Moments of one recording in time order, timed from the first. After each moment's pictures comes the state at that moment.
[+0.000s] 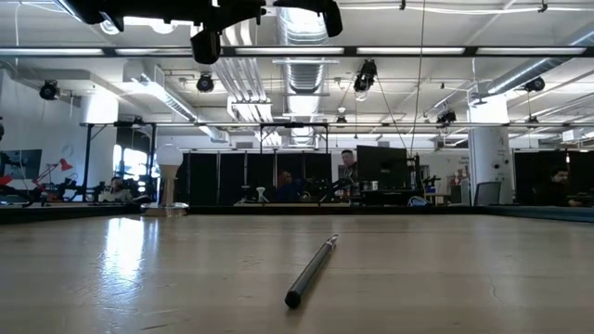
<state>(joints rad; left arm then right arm) 0.15 1.05 0.70 0.47 -0.04 -0.58 -0.13 1.59 1.48 -0.07 0.06 0.67</state>
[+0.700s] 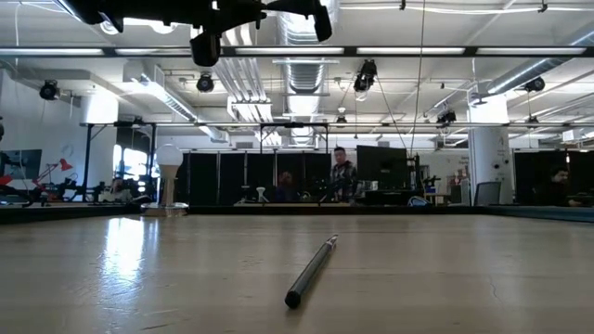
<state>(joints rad) 0.15 1.05 0.70 0.45 -0.04 -0.58 -0.15 1.66 1.56 -0.05 0.09 0.65</state>
